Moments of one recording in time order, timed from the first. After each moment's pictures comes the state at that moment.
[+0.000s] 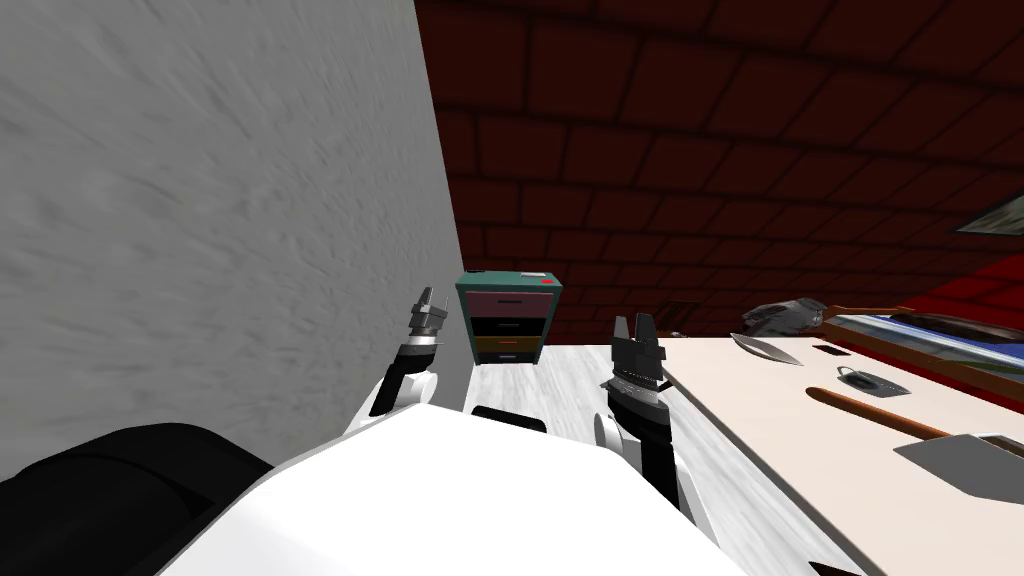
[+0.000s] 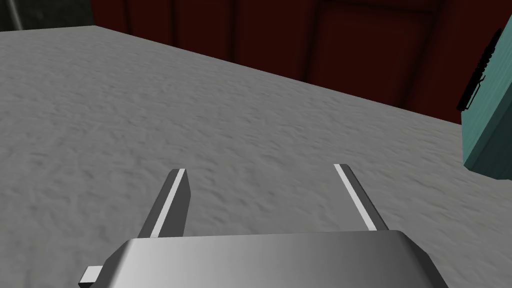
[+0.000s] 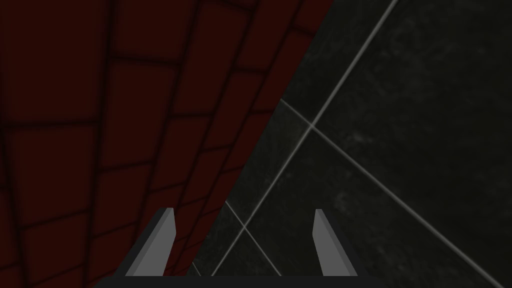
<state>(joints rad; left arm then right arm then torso) 0.47 0.05 0.05 -2.22 0.07 -0.39 0.13 0.53 0.04 -0.04 -2.27 0.12 -0.59 -0.02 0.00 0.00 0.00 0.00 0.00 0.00</state>
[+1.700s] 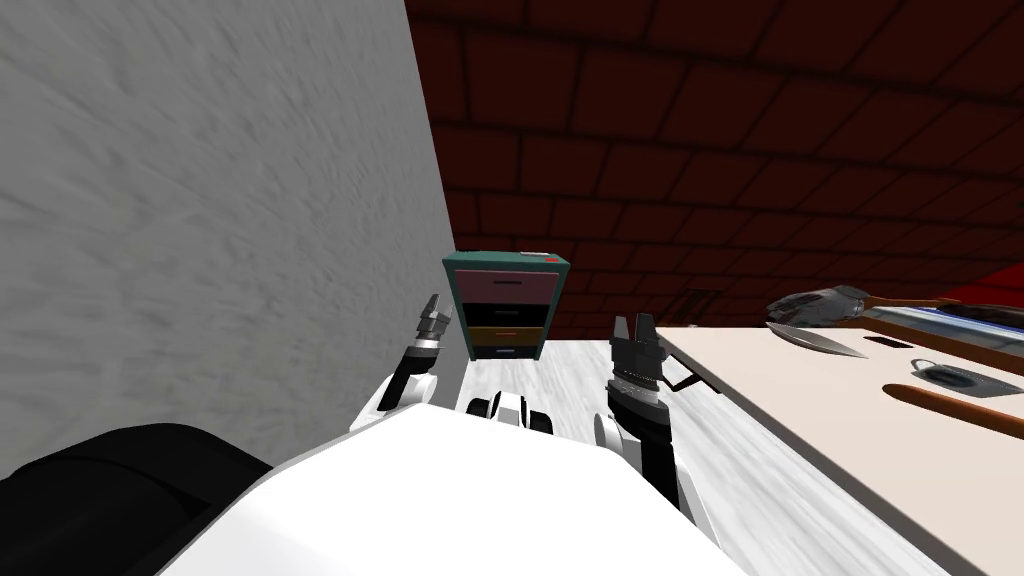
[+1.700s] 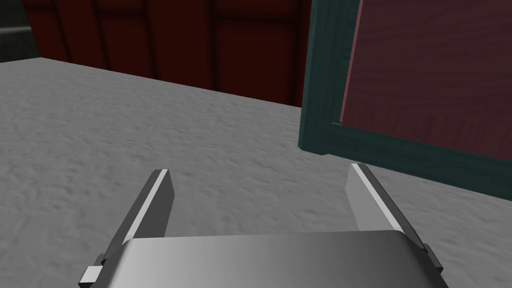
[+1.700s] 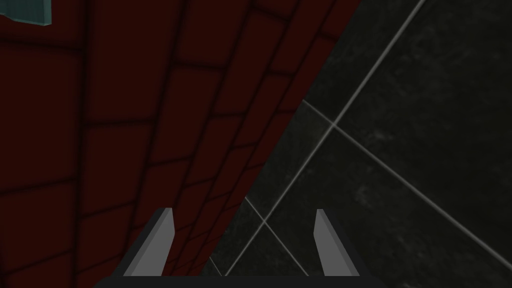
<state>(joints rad) 0.44 0.12 0.05 -2.06 0.05 -0.45 0.11 0.53 0.04 -0.04 -2.27 0.12 -0.59 -0.02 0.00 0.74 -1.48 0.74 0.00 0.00</state>
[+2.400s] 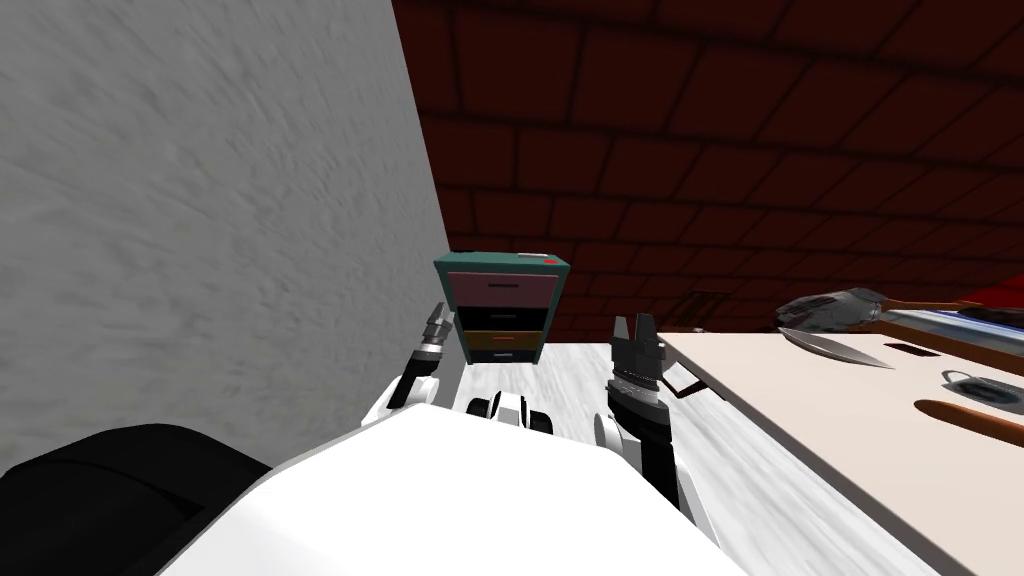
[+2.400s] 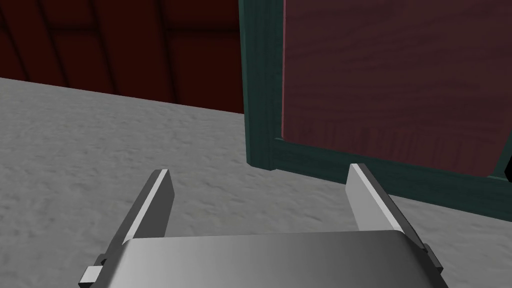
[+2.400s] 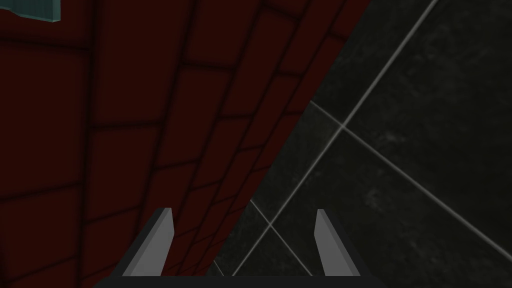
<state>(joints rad) 0.40 0.14 0.06 -1.89 0.04 -0.52 0.10 0.53 0.04 -0.04 -2.27 0.12 -0.59 -0.02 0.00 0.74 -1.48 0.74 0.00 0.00</state>
